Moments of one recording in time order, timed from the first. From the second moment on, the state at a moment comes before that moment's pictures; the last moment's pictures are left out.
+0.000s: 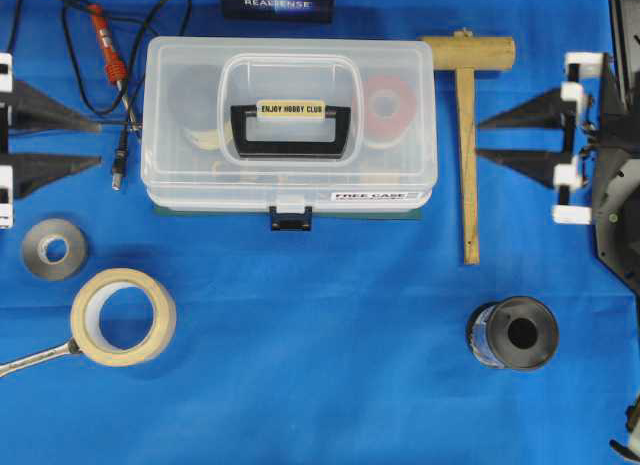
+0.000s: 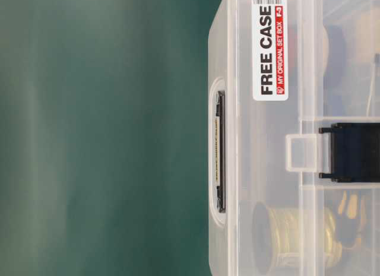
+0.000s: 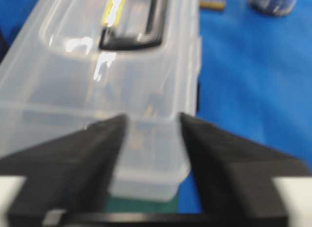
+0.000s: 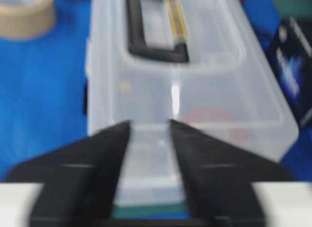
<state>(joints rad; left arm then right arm) 0.13 -0.97 1.22 -0.03 0.09 0.02 -0.16 -0.85 1.16 0.06 0.00 0.01</state>
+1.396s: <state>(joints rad) 0.23 -0.64 1.23 -0.03 -0.08 0.02 -0.25 -0.48 1.10 0.06 -0.02 0.01</state>
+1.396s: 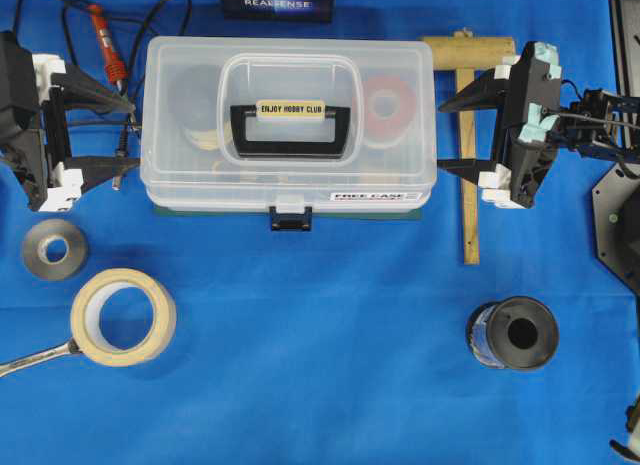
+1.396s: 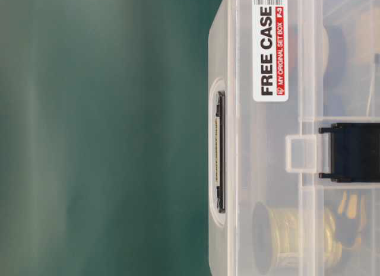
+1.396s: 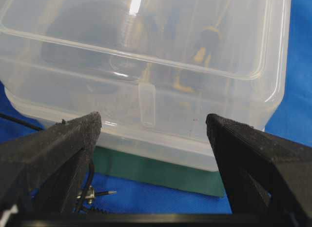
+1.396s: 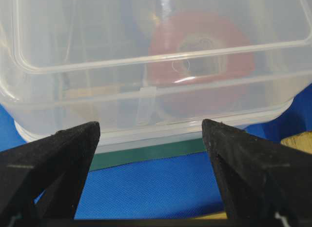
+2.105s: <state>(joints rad) 0.29 -0.82 1.23 -0.03 -0.10 0.02 -0.27 -0.61 1.04 0.01 0.04 0.00</state>
